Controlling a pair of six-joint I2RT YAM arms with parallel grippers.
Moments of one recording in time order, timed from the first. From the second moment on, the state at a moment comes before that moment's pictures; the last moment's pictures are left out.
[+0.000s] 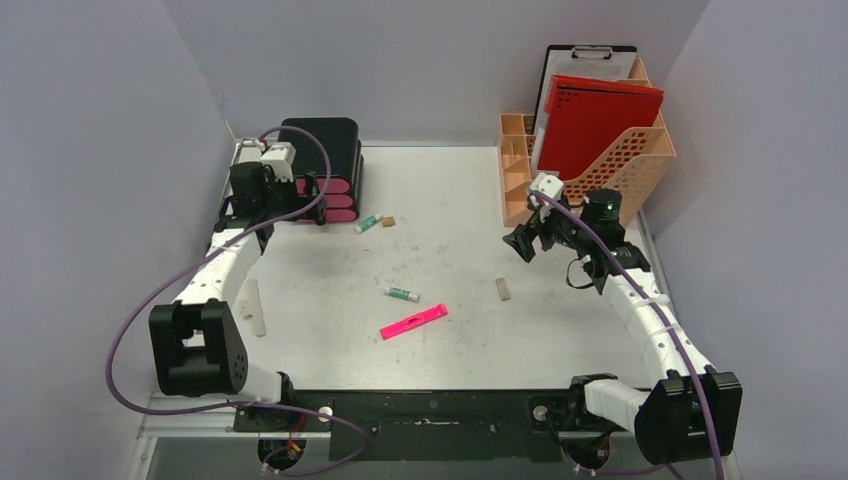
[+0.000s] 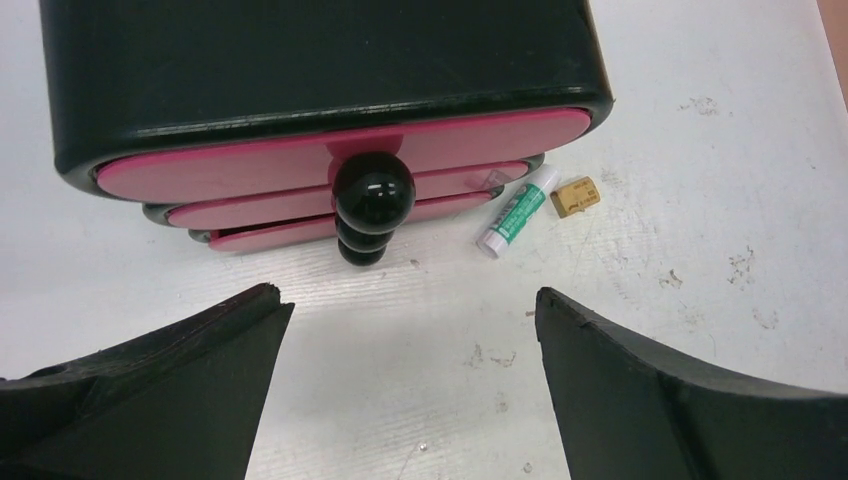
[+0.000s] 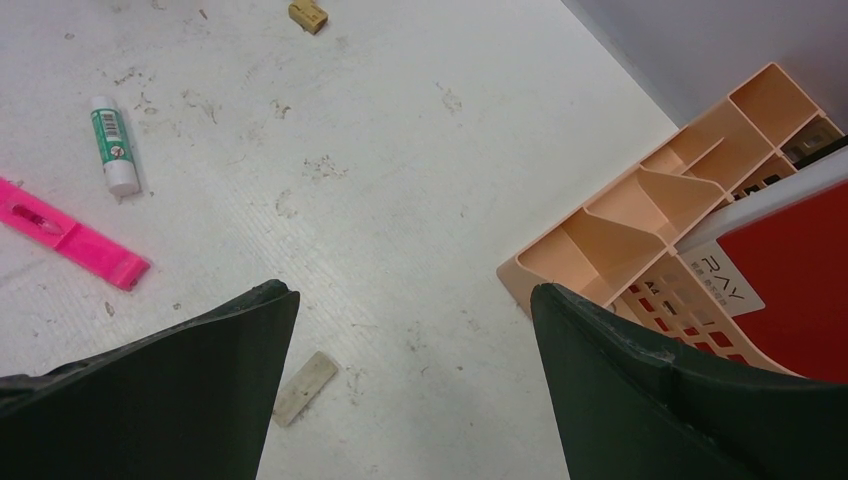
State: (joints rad) left arm 0.05 1.44 1.05 -0.15 0.28 -0.06; right arm 0.10 1.13 0.87 -0.19 -0.68 -0.51
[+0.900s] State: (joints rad) left arm 0.03 1.63 1.15 -0.03 0.24 -0.09; right arm 0.10 1.13 0.85 -0.18 -0.68 -0.50
